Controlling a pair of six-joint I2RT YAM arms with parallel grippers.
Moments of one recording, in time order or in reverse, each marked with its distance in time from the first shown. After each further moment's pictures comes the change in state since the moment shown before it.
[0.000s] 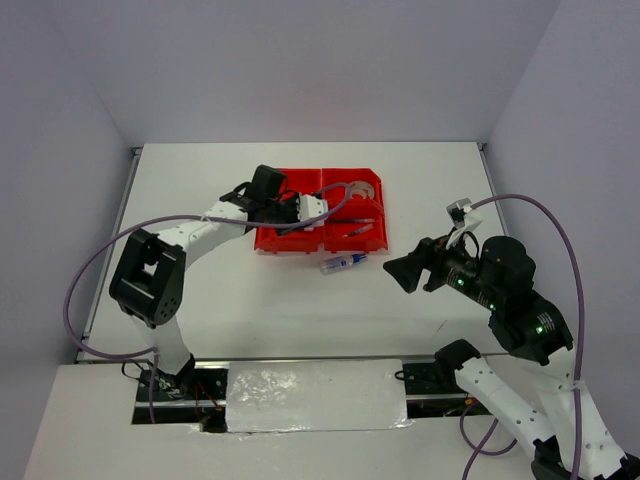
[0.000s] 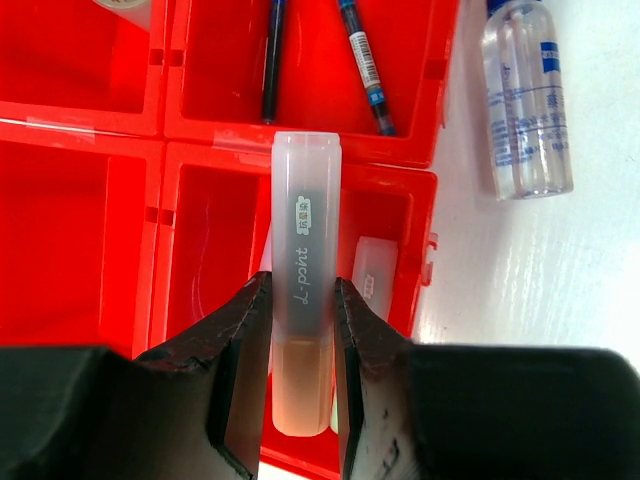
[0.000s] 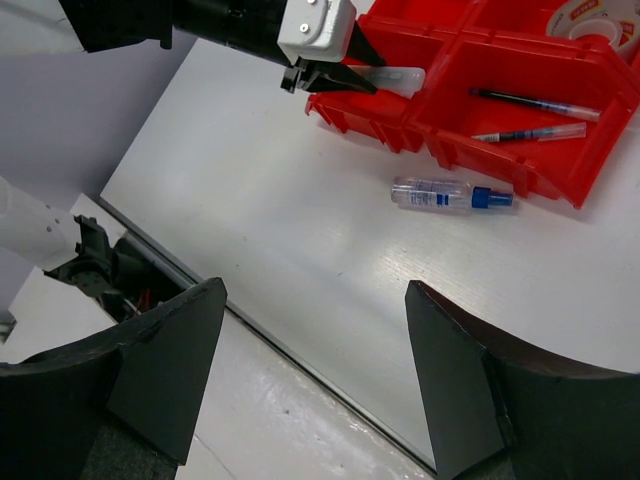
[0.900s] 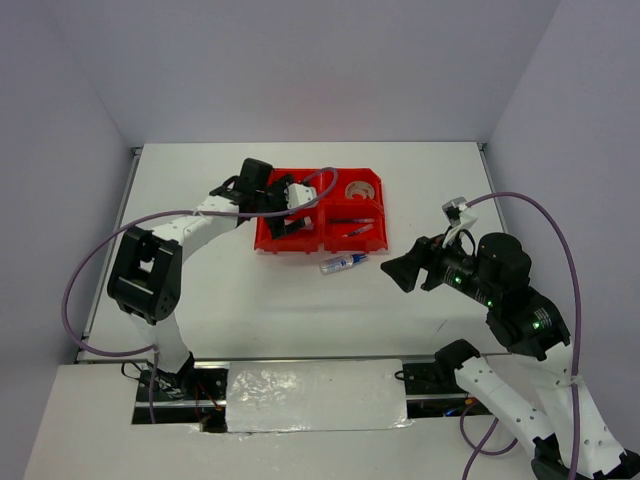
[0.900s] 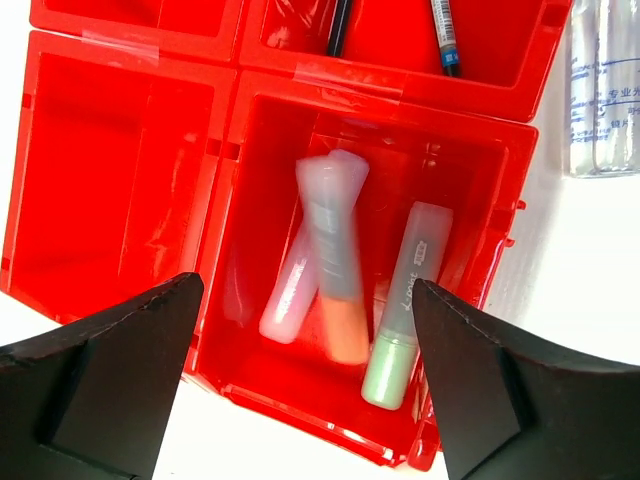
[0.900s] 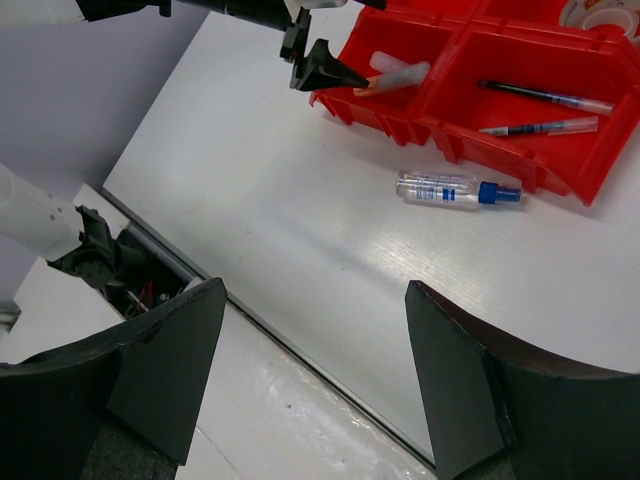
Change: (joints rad) left arm 0.079 0.021 0.029 0.001 -0.010 -0.048; right arm 0.000 0.022 0.000 0.001 -0.022 -0.005
